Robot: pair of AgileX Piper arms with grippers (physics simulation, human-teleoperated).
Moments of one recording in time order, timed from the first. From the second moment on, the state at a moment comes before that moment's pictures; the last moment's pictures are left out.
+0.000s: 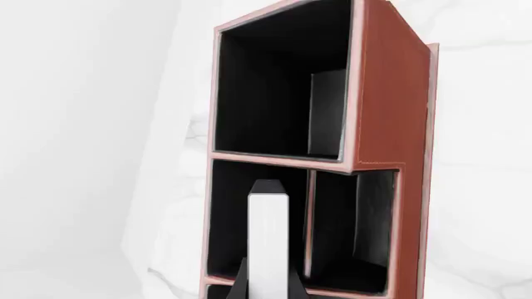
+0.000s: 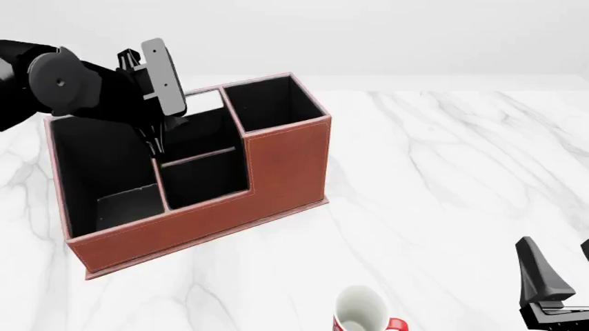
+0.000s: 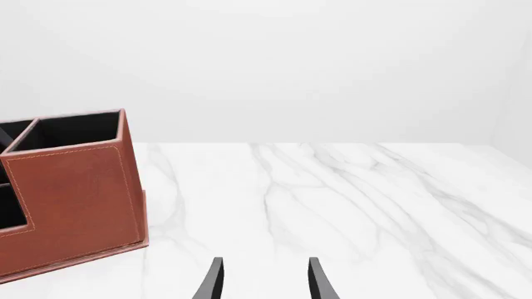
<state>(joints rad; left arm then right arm) -0.29 1.41 -1.24 0.59 1.04 0.00 0.01 0.00 0.00 0.00</state>
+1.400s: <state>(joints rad) -0.24 1.48 -1.20 0.49 1.07 0.00 0.01 0.00 0.00 0.00</state>
